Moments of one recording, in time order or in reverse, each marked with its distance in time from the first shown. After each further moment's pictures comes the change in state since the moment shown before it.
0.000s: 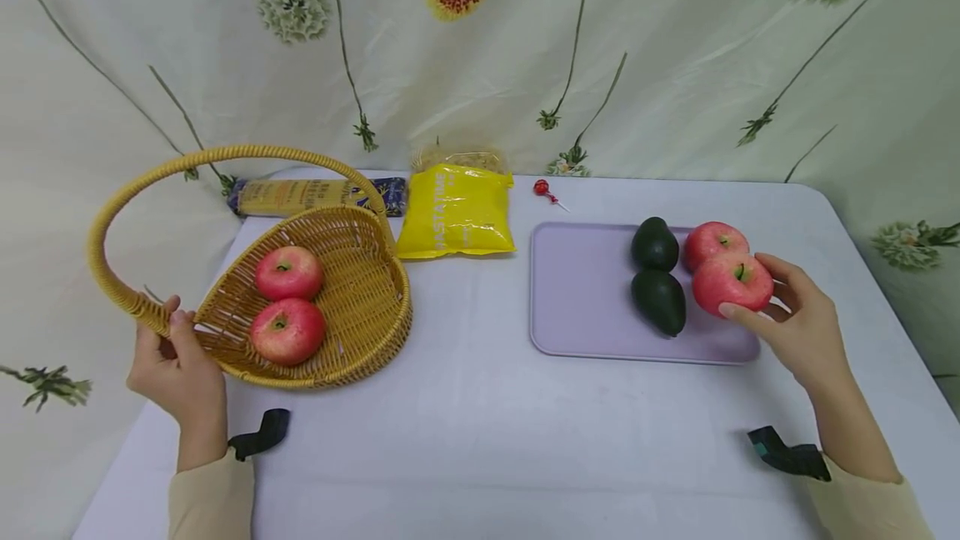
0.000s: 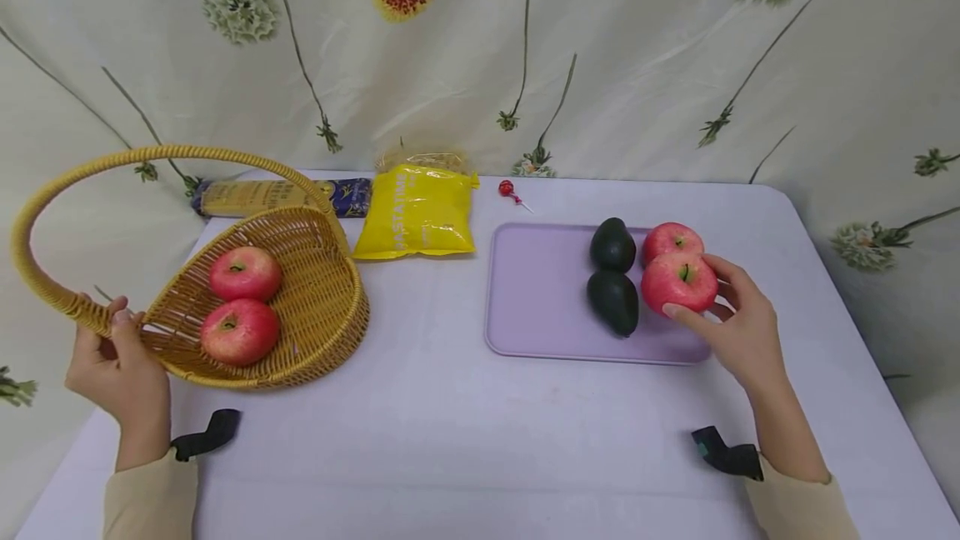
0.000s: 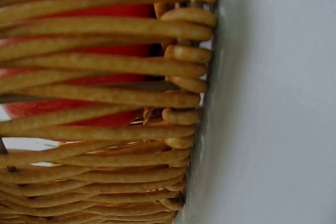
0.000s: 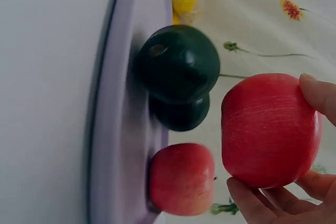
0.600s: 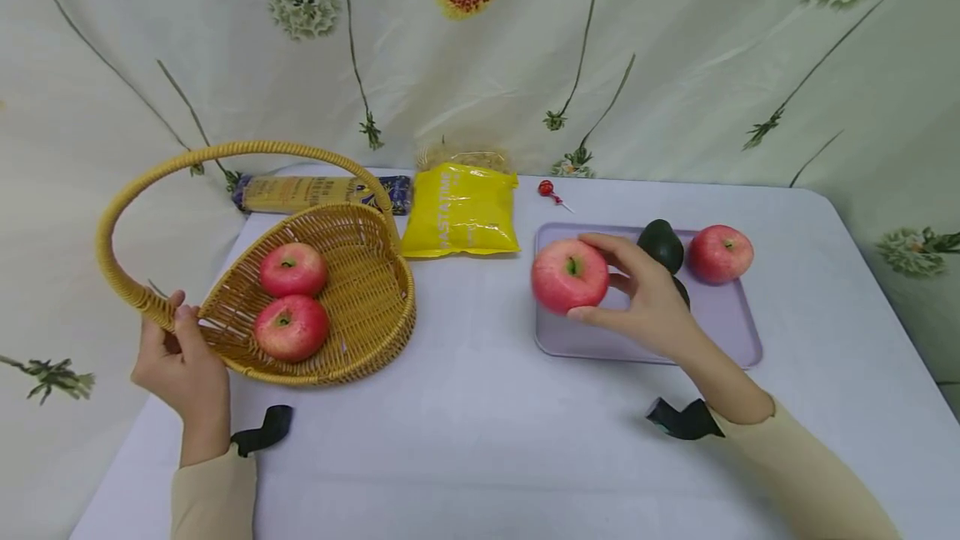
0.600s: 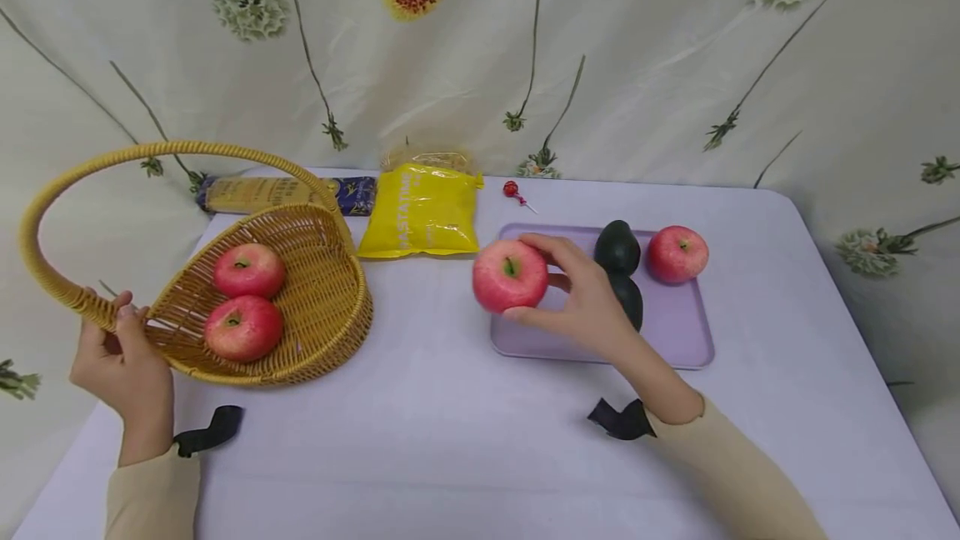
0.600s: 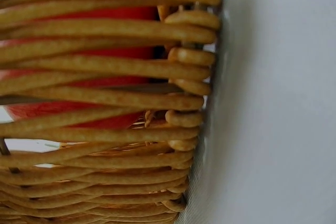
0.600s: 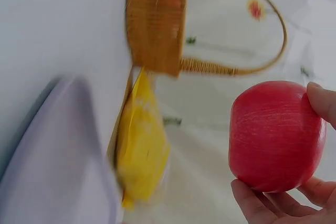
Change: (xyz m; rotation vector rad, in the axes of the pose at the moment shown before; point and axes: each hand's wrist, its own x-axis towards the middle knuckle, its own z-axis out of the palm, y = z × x) left_hand -0.001 0.003 0.000 -0.039 0.003 0.000; right_hand 0.001 -0.122 0.093 0.257 -0.393 -0.425
